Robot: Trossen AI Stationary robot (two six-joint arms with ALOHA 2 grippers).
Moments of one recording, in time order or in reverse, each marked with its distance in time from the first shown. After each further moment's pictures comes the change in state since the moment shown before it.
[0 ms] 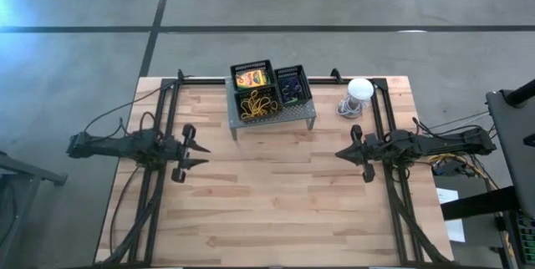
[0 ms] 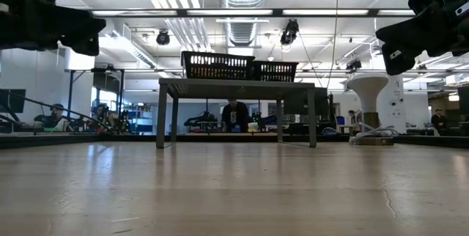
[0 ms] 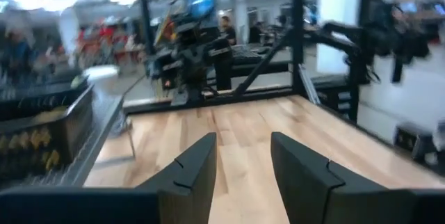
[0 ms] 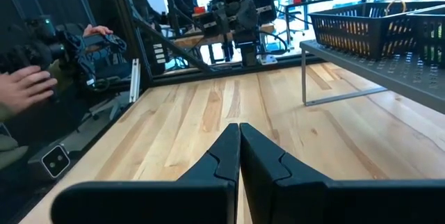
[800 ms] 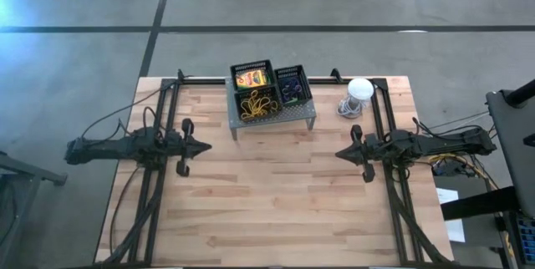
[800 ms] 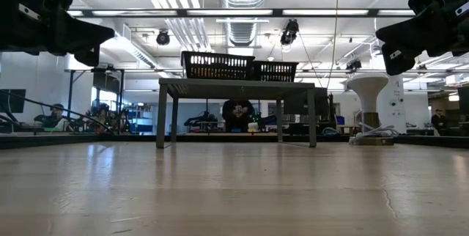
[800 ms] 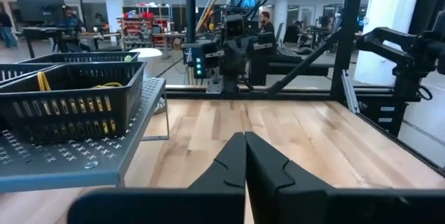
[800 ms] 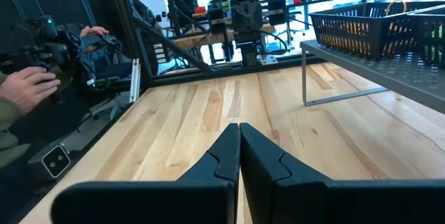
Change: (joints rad) left arm 0.097 0.000 0.002 -0.026 -0.068 -0.115; right arm 0.000 0.000 0.000 0.000 -0.001 0.000
